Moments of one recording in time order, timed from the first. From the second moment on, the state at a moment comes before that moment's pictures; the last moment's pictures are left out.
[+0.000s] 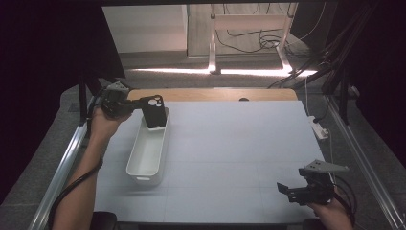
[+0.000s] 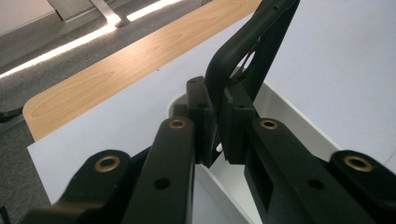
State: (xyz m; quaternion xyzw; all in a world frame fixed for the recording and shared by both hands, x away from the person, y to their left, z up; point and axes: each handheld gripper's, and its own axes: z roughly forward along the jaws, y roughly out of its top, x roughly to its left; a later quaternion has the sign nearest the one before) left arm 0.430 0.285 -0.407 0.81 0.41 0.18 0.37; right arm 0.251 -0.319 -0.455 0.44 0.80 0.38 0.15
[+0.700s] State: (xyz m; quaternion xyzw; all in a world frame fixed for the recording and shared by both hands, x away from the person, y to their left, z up) left arm 0.448 0.283 -0.426 0.81 0.41 0.19 0.37; right arm 0.251 -0.320 -0.455 0.44 0.80 0.37 0.14
